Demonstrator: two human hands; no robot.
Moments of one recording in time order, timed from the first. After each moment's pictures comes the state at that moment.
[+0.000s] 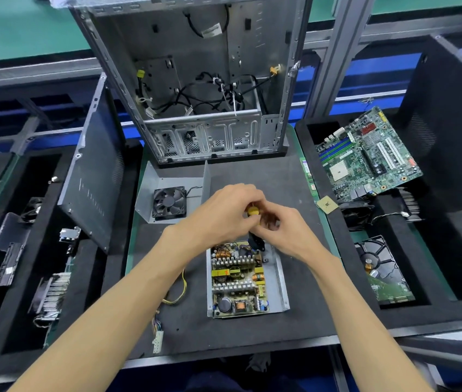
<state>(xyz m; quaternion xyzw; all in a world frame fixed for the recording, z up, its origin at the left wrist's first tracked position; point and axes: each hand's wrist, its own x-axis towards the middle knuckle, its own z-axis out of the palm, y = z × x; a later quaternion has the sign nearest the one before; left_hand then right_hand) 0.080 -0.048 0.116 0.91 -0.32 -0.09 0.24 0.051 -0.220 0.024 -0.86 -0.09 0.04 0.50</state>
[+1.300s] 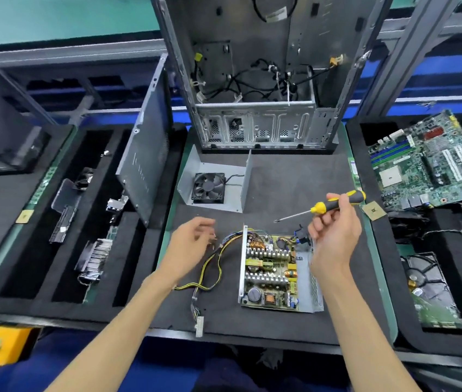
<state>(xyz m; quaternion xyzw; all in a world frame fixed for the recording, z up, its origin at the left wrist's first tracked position) 0.020 0.082 0.011 0.87 0.11 -0.09 0.47 0.035 -0.175 0.039 -0.43 0.27 -0.12 0.85</state>
